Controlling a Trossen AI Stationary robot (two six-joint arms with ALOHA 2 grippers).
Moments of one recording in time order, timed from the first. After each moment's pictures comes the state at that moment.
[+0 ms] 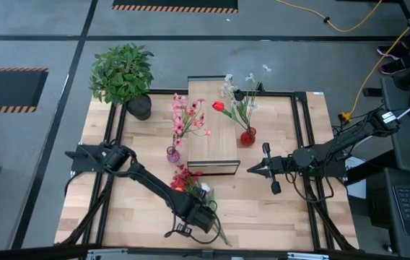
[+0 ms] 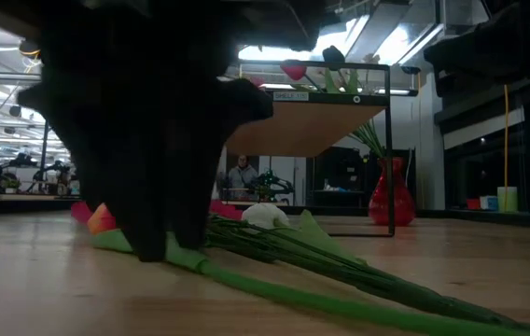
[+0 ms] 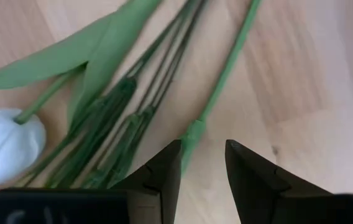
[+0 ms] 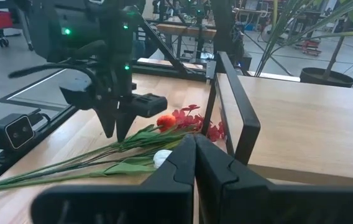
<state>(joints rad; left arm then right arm) -0.51 2.22 1.72 -0.89 -0.10 -0.17 0.41 0.92 0.19 0.61 0.26 -0.03</state>
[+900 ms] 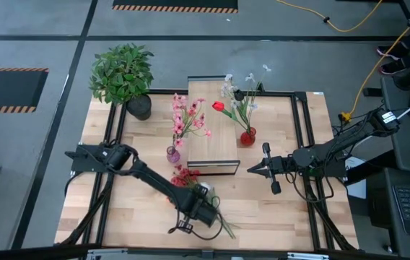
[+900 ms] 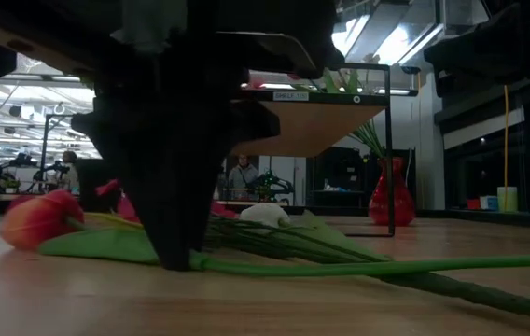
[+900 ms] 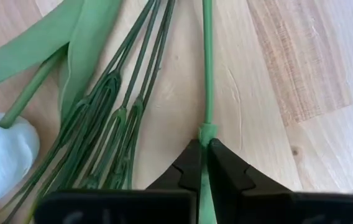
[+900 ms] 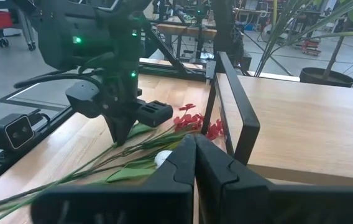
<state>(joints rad) -0.49 2.23 1.69 -0.89 -0.03 -0.13 0.41 0.92 0.19 0.61 0.26 -0.03</state>
